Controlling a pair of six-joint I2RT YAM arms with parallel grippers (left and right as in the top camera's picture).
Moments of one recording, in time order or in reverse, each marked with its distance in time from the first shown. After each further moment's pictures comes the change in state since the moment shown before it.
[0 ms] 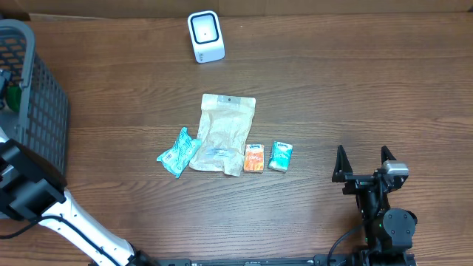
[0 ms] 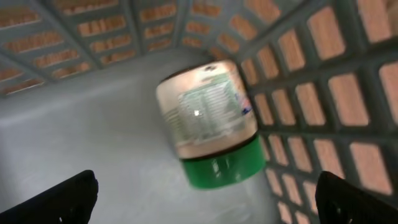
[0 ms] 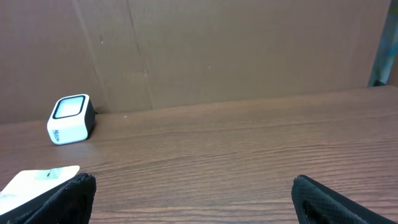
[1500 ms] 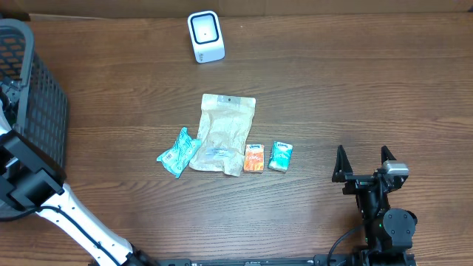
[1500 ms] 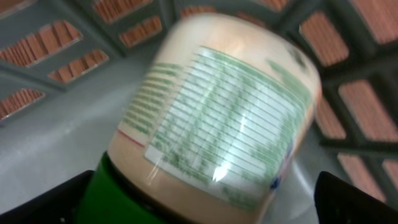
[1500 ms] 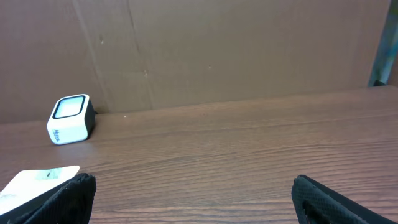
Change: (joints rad) left arm 0.000 0.146 -0.017 0.093 -0.060 0.252; right arm 0.000 0.000 0.000 0.000 0.000 0.000
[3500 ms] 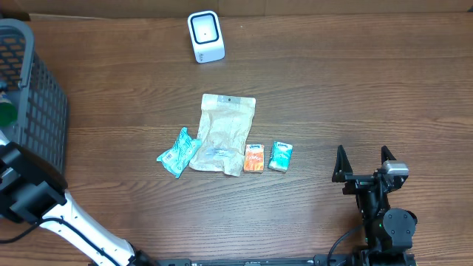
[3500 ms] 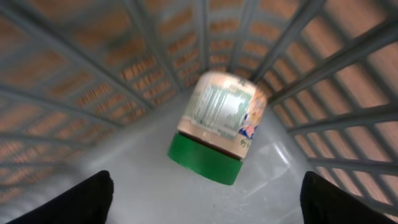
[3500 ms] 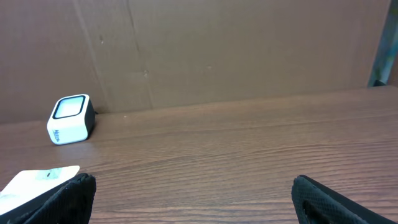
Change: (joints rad) left arm 0.000 -0.183 0.036 -0.111 -0.085 0.082; right arm 0.000 0.000 0.000 0.000 0.000 0.000
